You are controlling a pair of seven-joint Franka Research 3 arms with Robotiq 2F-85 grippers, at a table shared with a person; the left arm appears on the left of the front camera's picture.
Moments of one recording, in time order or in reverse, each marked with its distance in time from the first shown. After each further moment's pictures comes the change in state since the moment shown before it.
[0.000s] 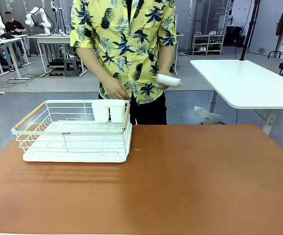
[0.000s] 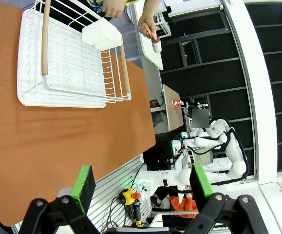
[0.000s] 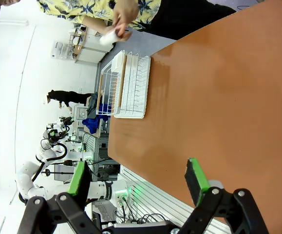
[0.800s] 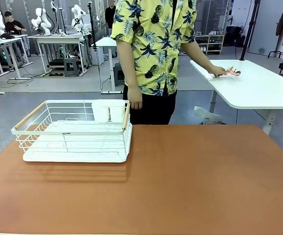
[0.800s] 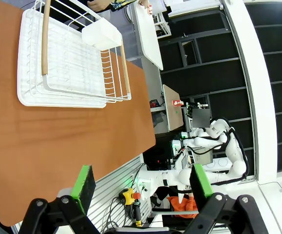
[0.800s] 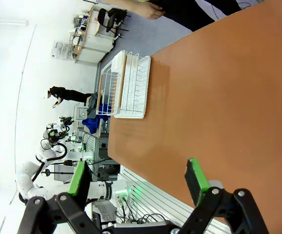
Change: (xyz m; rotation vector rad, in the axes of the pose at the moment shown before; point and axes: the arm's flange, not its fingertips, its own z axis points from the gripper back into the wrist) left arm 0.000 0.000 0.000 0.000 0.000 0.000; right arm 0.000 0.000 0.000 0.000 0.000 0.000
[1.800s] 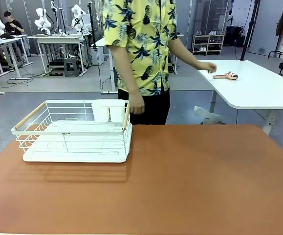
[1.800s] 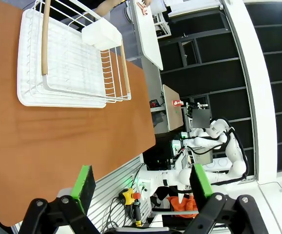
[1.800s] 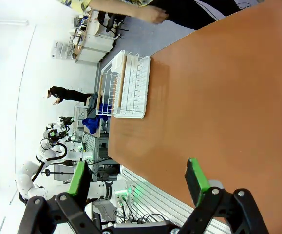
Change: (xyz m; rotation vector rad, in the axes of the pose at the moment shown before) left arm 0.000 0.000 0.000 0.000 0.000 0.000; right arm 0.000 0.000 0.000 0.000 0.000 0.000
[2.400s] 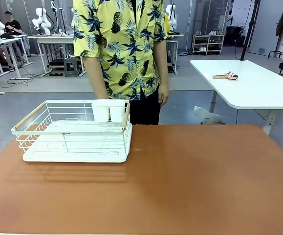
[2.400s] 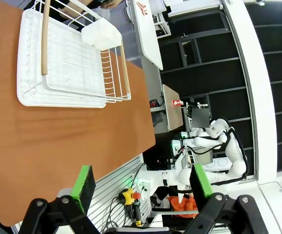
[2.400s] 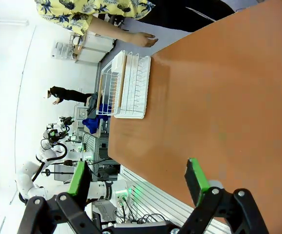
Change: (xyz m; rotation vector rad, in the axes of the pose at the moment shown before) left arm 0.000 0.000 0.000 -0.001 0.001 0.000; right arm 0.000 0.000 0.000 0.001 0.000 0.000
